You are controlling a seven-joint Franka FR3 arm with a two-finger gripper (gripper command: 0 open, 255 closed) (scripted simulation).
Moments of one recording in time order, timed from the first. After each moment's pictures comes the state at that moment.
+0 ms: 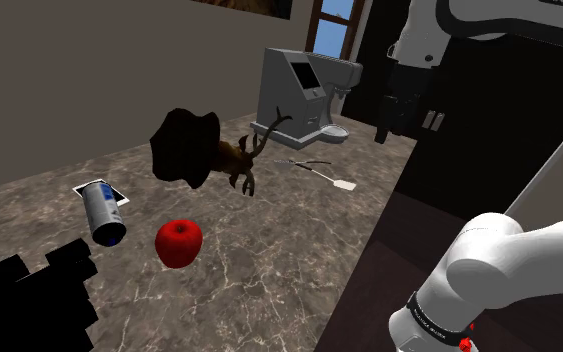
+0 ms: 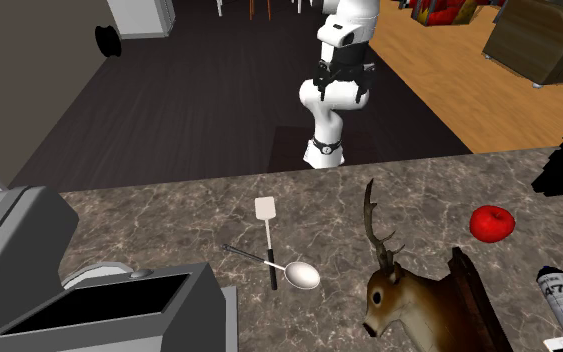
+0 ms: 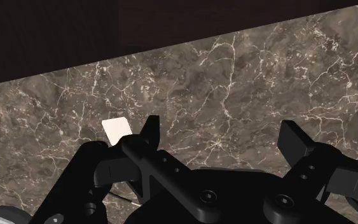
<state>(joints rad) 0.02 -0.81 -0.02 -2.27 -0.04 1.42 -0.02</state>
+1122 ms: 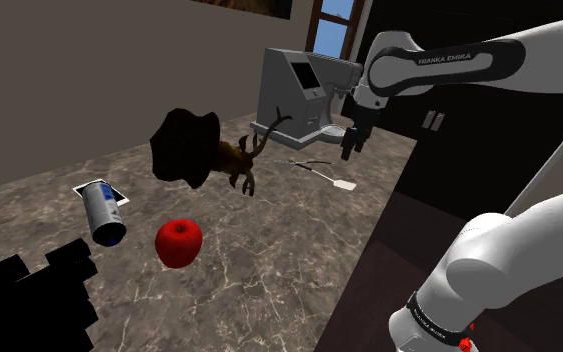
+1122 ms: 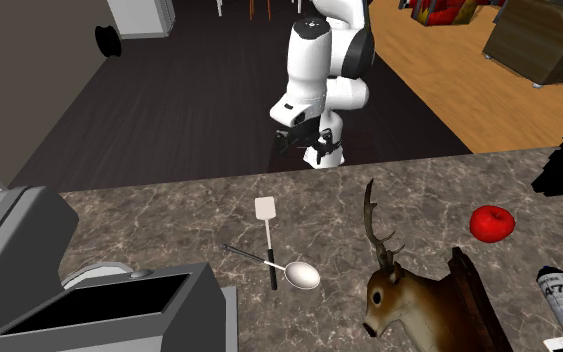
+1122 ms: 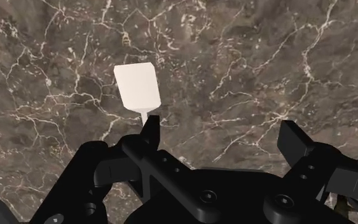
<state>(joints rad) 0.01 -0.48 -0.23 -2.37 -0.11 1.91 -0.27</state>
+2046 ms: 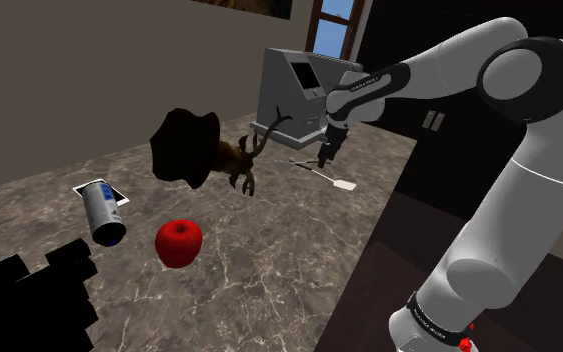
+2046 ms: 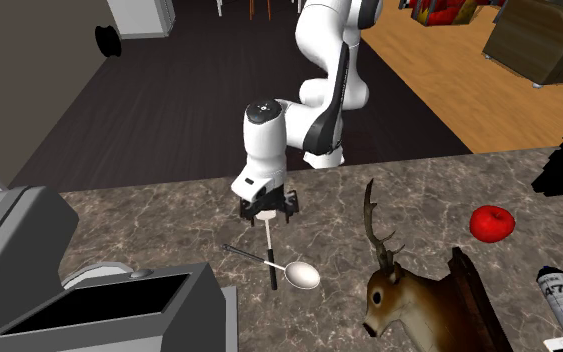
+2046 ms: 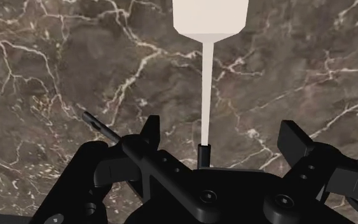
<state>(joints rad) 0.03 0.03 -0.36 -2.17 0.06 2.25 -0.59</state>
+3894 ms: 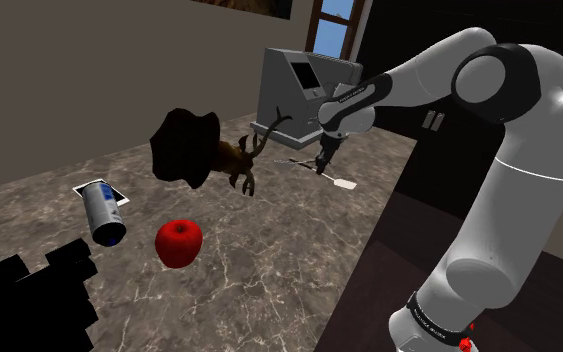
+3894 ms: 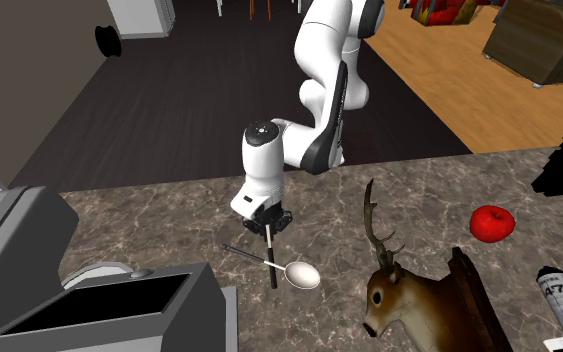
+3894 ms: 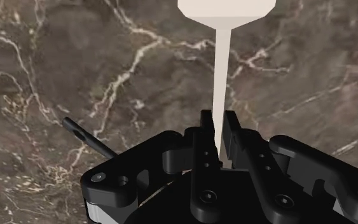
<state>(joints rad) 0.02 0.14 -0.36 -2.15 0.12 2.34 -0.64</state>
